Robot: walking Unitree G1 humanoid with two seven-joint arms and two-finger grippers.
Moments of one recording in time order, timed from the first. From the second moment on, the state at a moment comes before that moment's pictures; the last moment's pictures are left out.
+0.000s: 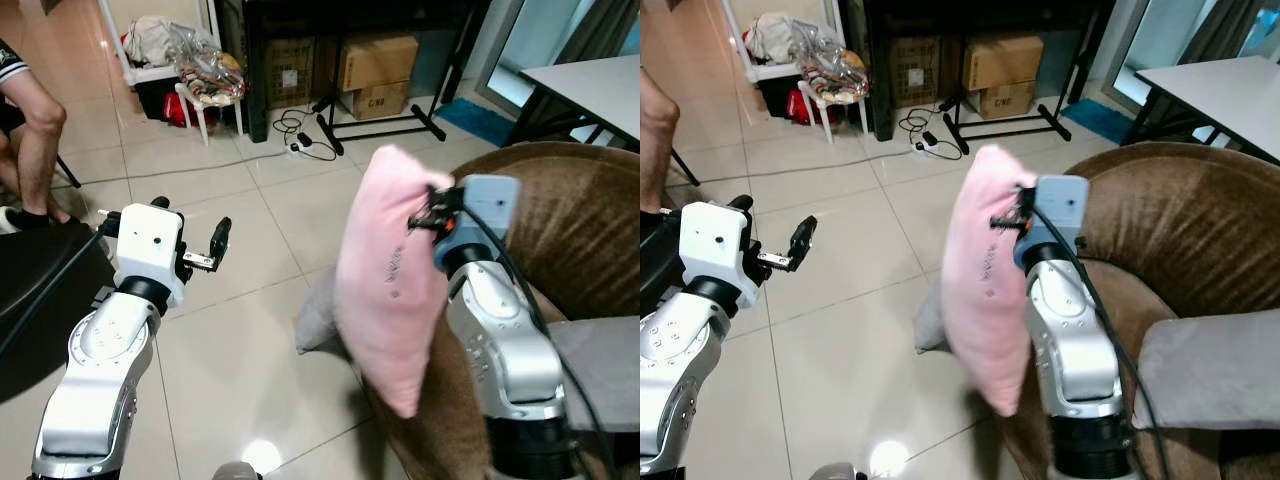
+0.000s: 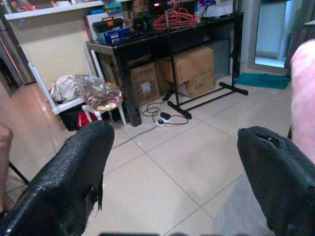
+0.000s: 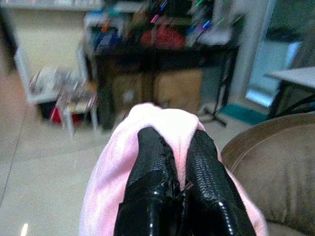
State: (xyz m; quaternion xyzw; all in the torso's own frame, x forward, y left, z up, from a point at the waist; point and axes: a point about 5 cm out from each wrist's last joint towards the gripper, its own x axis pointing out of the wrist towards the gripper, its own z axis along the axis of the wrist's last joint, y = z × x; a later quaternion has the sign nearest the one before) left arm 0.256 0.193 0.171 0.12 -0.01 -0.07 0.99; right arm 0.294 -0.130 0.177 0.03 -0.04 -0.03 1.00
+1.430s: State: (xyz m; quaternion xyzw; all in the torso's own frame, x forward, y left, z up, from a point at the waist) left arm 0.254 0.194 0.174 0.13 -0.02 -0.06 0.99; right arm 0.291 -0.130 0.172 0.11 -0.01 0.00 0.99
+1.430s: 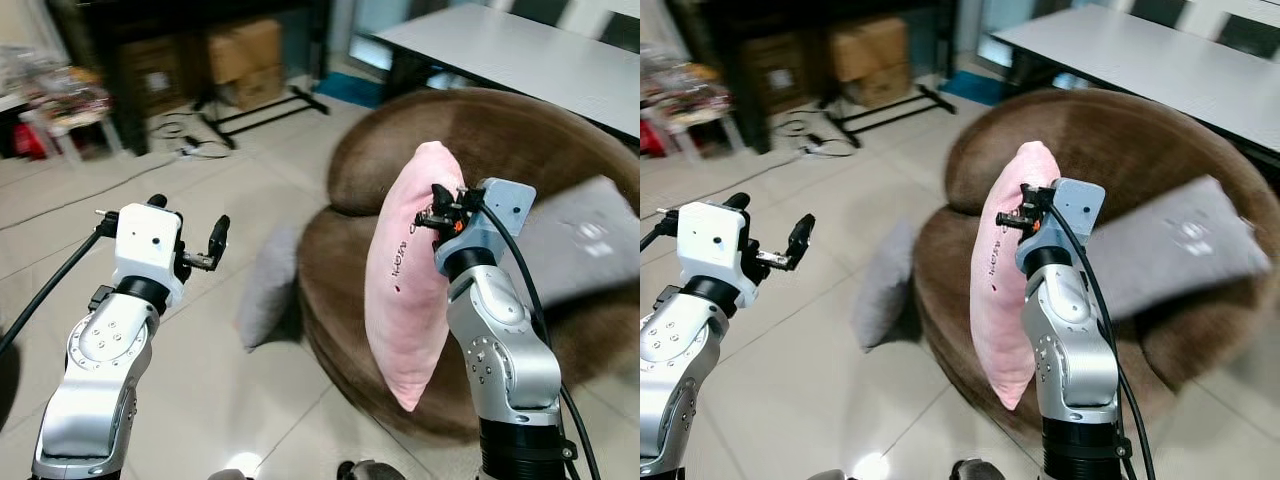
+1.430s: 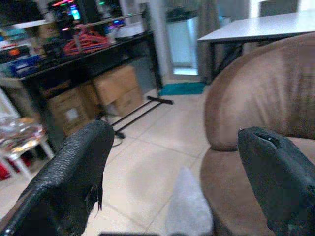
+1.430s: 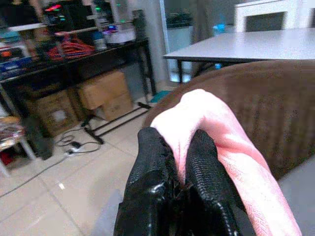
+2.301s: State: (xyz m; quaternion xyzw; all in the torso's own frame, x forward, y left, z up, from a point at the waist) left arm 0.250 0.197 0.171 0.11 -0.02 -0.06 0.99; right arm 0.288 -0.120 0.173 0.03 -0.02 0.03 1.00
